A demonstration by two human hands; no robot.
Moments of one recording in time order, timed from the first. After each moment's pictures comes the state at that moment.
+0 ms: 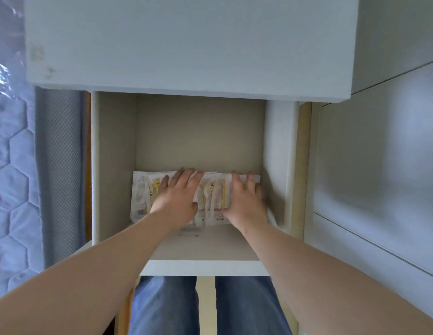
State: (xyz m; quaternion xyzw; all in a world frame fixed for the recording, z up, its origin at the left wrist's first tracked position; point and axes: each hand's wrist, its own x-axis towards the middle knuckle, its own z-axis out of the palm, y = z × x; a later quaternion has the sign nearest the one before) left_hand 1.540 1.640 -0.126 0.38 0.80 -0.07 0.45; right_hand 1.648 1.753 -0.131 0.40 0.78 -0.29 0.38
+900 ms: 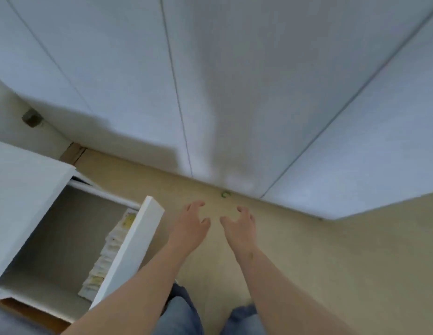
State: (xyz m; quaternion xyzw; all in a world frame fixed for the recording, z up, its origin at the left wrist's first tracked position) left_hand 1.832 1.572 0.144 0.69 0.58 -0.02 0.43; right_hand 1.935 1.518 0.149 0.83 0.21 -0.45 -0.26
